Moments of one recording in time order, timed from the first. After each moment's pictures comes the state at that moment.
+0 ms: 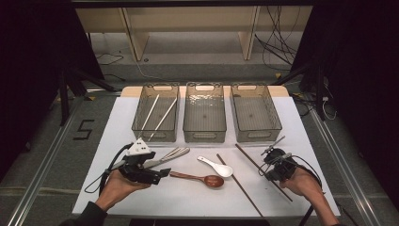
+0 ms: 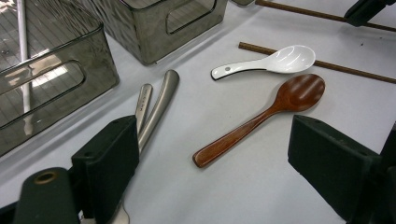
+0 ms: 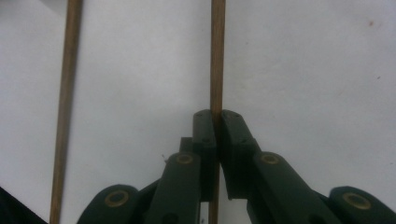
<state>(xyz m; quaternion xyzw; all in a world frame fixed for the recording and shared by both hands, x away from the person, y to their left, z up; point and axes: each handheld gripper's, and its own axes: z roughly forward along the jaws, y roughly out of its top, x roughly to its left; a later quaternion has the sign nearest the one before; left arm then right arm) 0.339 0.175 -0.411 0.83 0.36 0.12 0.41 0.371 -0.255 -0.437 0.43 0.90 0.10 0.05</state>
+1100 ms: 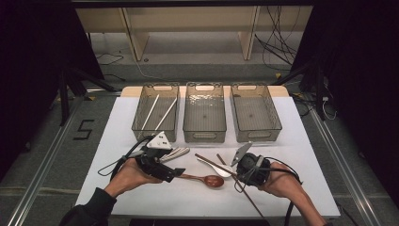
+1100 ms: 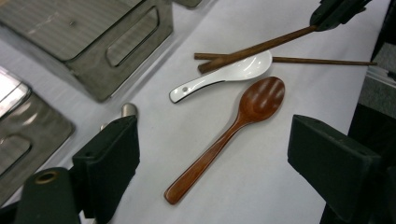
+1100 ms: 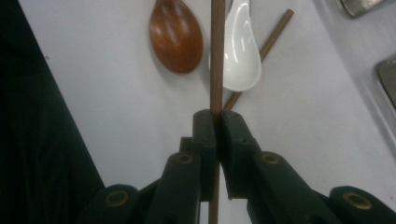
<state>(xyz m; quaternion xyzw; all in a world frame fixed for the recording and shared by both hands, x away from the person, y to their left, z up) 0.355 0.126 -0.386 0.89 0.25 0.09 0.37 0.341 -0.170 -0.398 0.21 0.96 0.15 0.09</state>
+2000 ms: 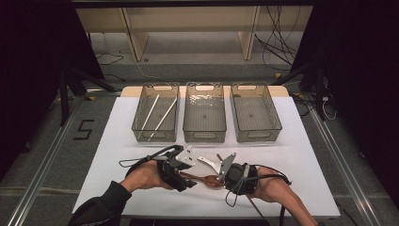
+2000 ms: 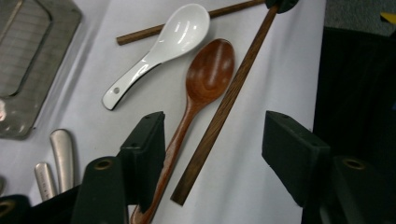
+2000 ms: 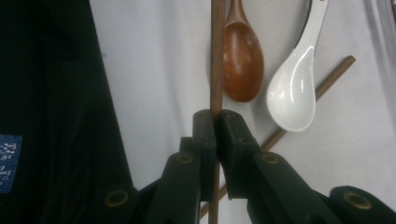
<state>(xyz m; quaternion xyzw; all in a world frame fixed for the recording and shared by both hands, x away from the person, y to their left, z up) 0.347 0.078 -0.401 0.95 0.10 0.05 0.28 0.322 -0.138 -0.402 0.12 0.98 0.14 0.07</state>
